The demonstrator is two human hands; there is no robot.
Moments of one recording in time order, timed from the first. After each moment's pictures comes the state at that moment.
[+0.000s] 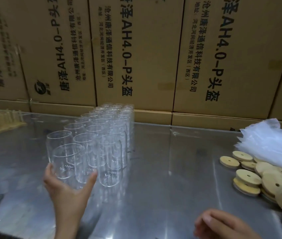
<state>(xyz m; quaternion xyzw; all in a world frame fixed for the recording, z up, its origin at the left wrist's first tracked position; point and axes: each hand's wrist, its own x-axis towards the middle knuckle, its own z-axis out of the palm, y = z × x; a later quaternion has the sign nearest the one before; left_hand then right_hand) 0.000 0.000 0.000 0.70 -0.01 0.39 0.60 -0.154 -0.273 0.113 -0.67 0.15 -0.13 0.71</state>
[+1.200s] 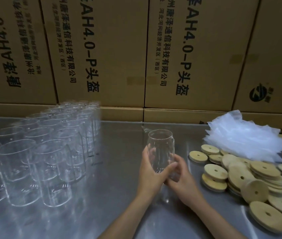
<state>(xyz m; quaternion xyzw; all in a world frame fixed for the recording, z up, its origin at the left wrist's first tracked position) 0.005 -0.279 -0.004 0.64 -0.31 0.00 0.71 -0.068 -0.376 -0.007 -0.80 0.08 -0.29 0.52</state>
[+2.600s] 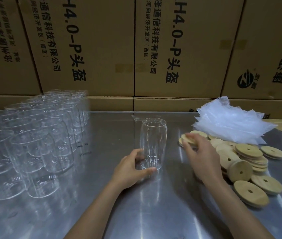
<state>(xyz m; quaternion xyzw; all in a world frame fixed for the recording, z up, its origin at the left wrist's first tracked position) 0.032 -0.239 -0.016 0.82 -0.37 -0.05 0.43 -0.110 -0.409 0.040 -0.84 0.26 -0.41 0.23</state>
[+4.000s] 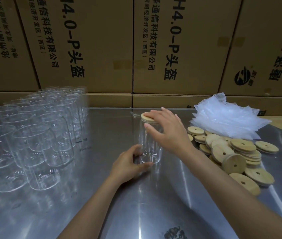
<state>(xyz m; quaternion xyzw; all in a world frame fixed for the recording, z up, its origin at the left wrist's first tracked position) 0.027 -0.237 -0.015 0.82 -0.35 -0.05 0.45 -0.064 -0.372 0.083 -0.92 0.05 -0.34 0.17</state>
